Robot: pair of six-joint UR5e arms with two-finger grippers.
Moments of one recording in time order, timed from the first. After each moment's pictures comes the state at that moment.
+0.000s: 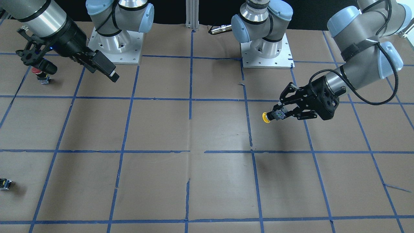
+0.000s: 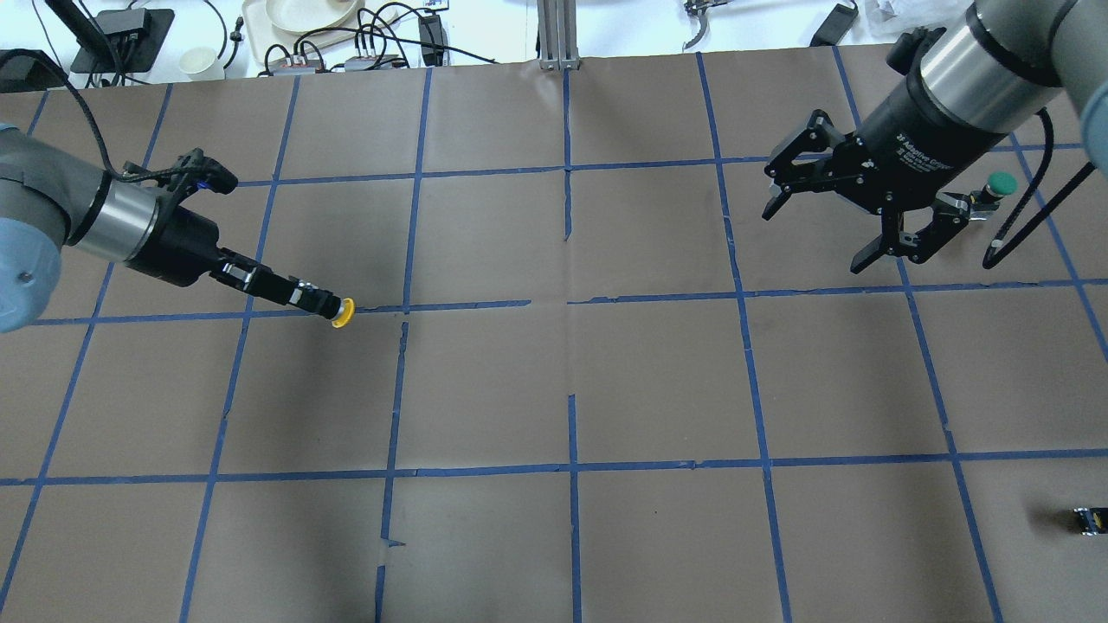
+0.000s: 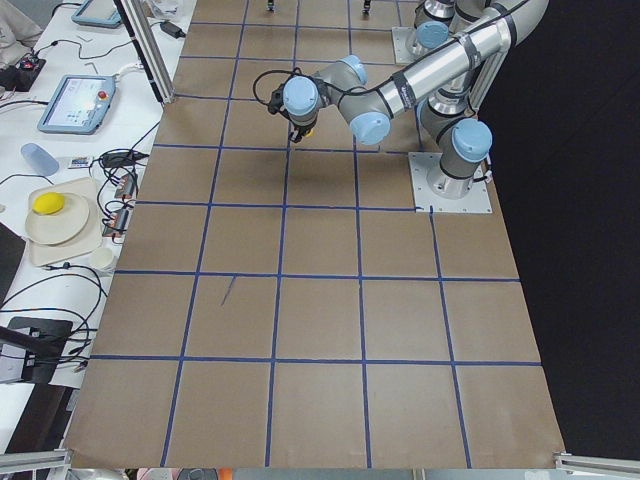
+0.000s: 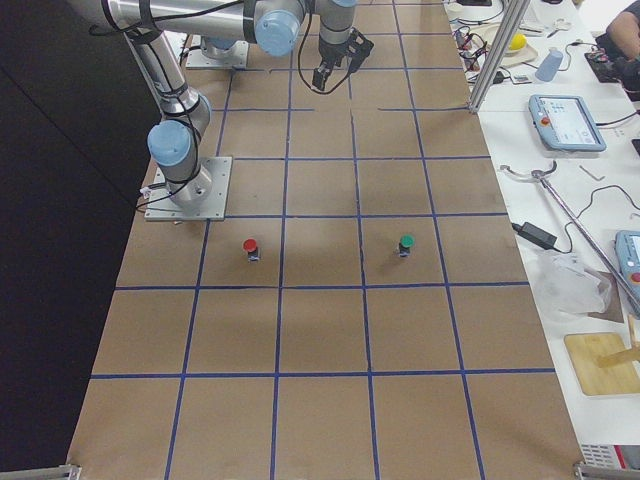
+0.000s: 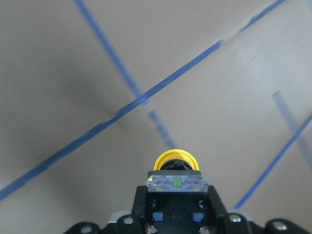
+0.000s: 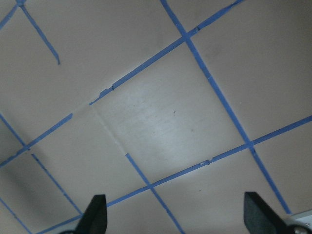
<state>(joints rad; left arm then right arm) -1.20 -1.62 -1.93 -1.45 1.00 0.93 1.40 -1.66 1.70 -1.50 -1.20 0.42</state>
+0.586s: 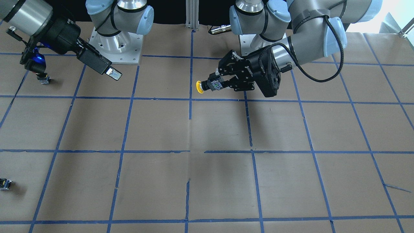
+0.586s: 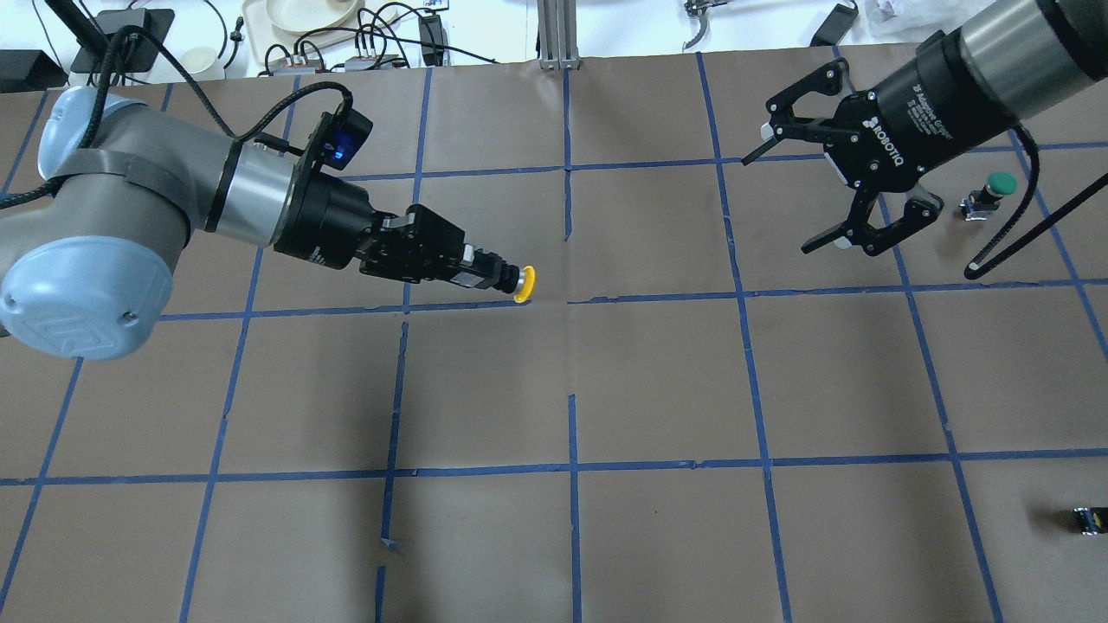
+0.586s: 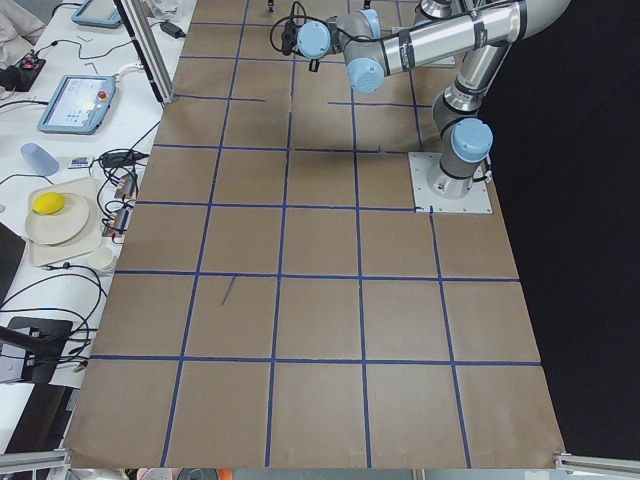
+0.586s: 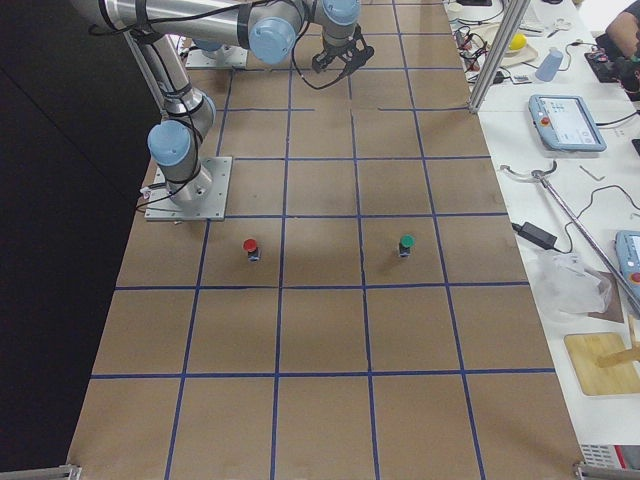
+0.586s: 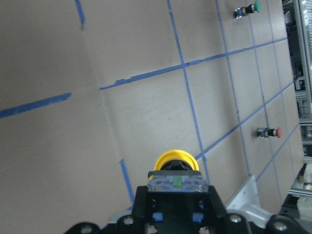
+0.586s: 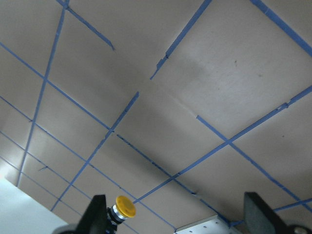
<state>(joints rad) -1.48 -1.52 -1.93 -1.47 0.60 0.35 1.33 -1.67 1.69 -1.45 -0.92 0.62</state>
